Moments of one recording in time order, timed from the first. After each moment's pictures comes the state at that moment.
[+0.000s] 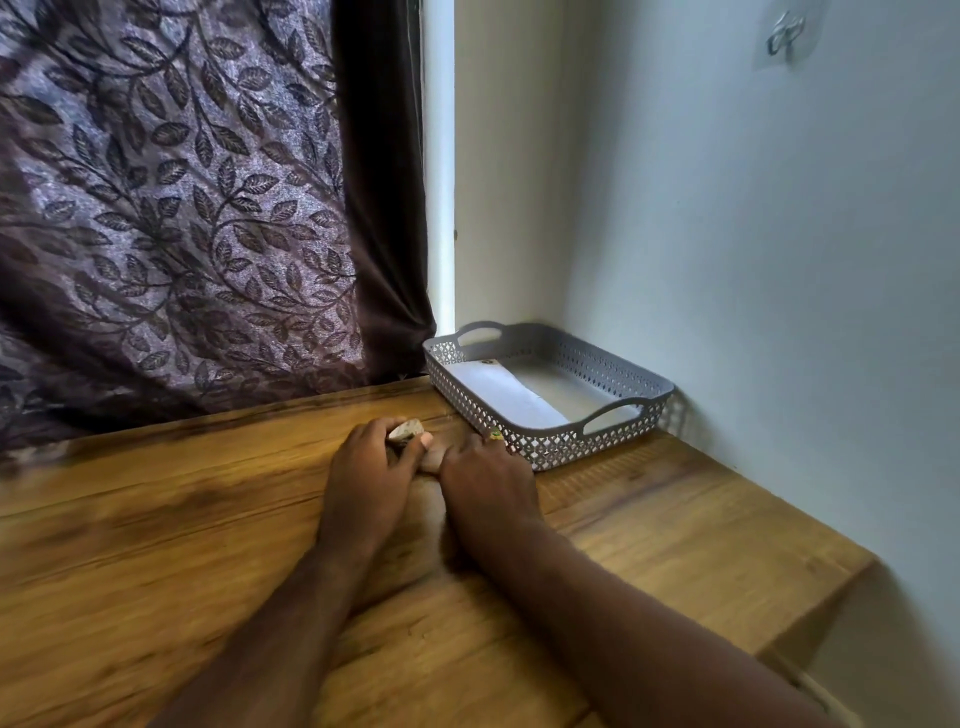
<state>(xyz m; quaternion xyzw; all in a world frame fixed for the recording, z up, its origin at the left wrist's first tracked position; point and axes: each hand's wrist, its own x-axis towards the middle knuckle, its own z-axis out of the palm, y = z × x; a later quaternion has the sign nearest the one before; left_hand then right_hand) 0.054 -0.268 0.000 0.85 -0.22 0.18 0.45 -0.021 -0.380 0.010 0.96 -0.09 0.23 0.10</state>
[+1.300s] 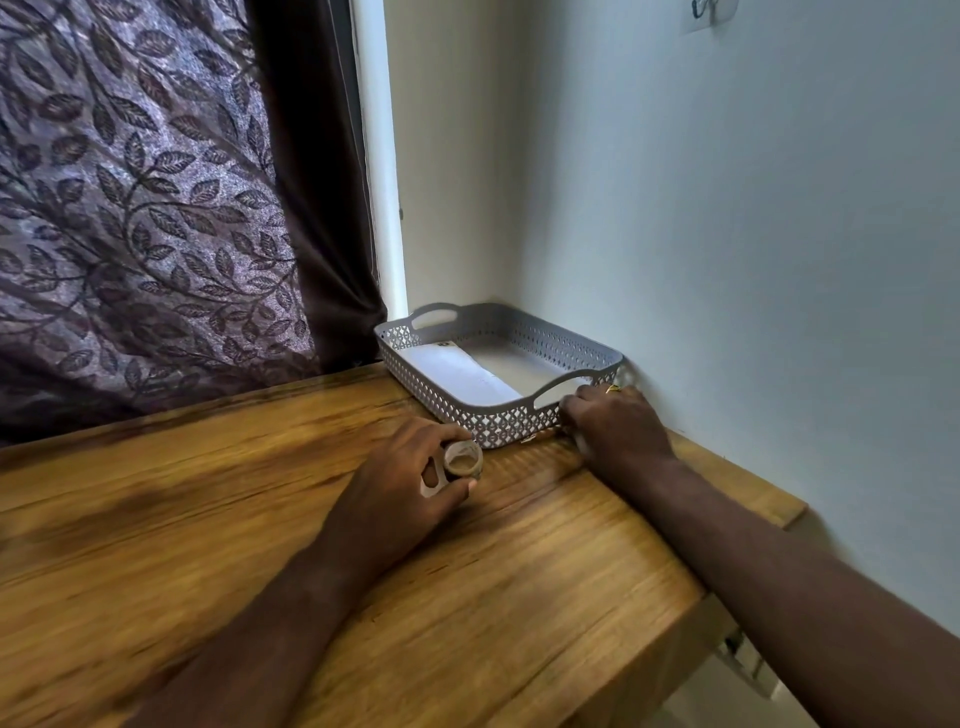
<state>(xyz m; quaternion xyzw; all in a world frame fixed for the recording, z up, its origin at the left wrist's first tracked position) 0.003 -0.295 -0.001 0.77 -0.50 0.16 0.35 -0.092 -0.561 0.008 0.94 -0.14 0.27 0.12</state>
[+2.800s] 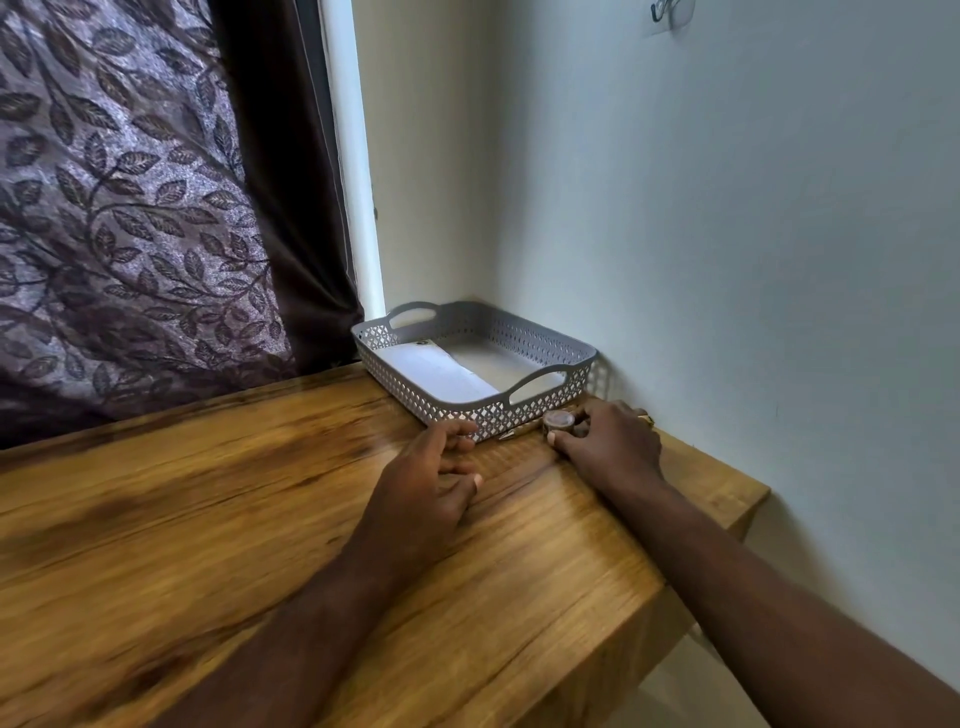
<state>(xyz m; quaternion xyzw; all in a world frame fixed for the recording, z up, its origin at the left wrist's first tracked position) -0.039 -0.322 0.003 0.76 -0.44 0.03 0.49 -0.110 -0.552 -0.009 0.87 -0.37 0.29 -0.14</state>
